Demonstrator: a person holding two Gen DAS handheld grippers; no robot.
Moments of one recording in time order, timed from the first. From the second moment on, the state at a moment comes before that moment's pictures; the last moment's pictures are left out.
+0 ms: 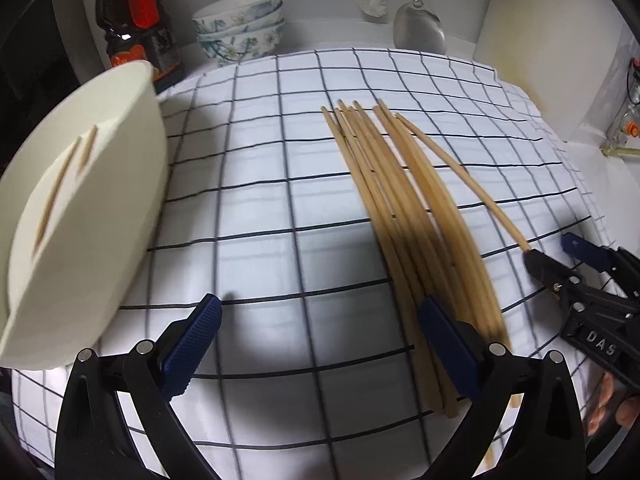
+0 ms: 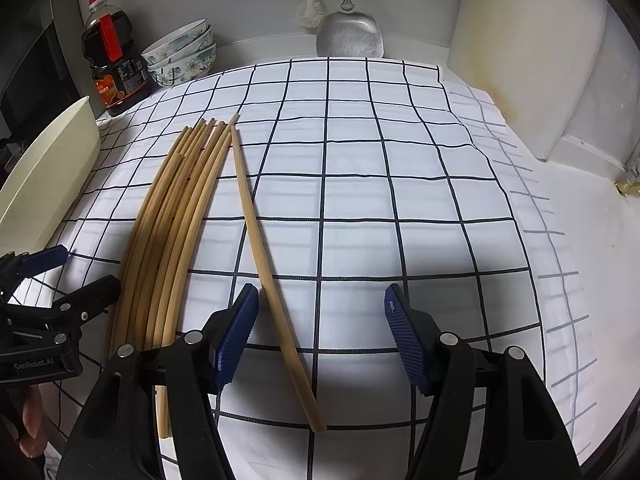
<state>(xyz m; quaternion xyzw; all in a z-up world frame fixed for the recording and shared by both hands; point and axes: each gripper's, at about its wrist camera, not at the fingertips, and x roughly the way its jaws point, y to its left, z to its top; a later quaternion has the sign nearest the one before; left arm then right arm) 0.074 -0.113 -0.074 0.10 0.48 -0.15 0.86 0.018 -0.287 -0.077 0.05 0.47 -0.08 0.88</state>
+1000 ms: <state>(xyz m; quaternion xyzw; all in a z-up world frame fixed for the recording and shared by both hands) 0.096 -0.118 -0.076 0.09 0.46 -0.14 0.87 0.046 -0.268 -0.078 0.01 0.44 -0.05 0.90</state>
